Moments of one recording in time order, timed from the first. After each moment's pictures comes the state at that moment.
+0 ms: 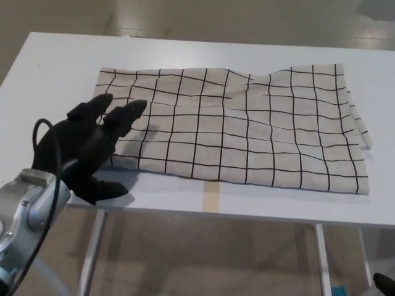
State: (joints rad) left_arm -0.44 0.60 -0.30 0.37 0.72 -0.24 0.03; right_arm 0.23 -0.12 -0.24 0.56 0.09 -0.42 0.07
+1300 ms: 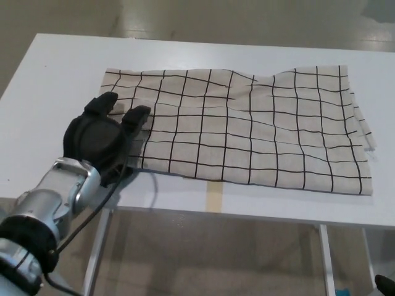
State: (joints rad) left_arm -0.79 0.44 -0.63 1.01 0.92 -0.13 0.37; right_arm 0.24 -0.13 -0.23 0.55 0.09 -0.44 0.07
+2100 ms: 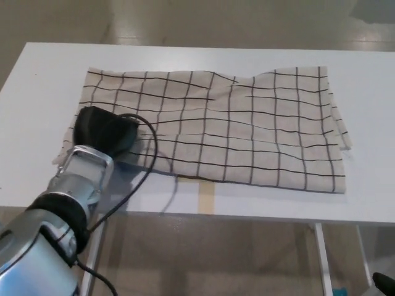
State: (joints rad) left_arm -0.94 0.34 -0.79 1.30 0.96 0.08 0.36; right_arm 0.24 -0.13 -0.22 0.54 0.09 -0.44 0.07
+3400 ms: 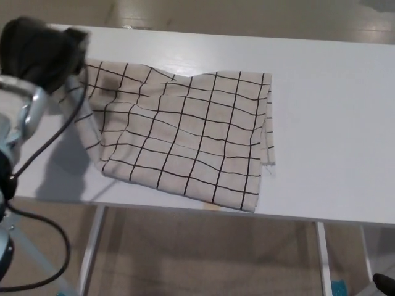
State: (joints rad) left_arm -1.08 0.59 -0.63 1.11 0.90 -0.16 0.56; right_arm 0.26 -0.14 -0.23 0.51 0.10 -0.42 0.10
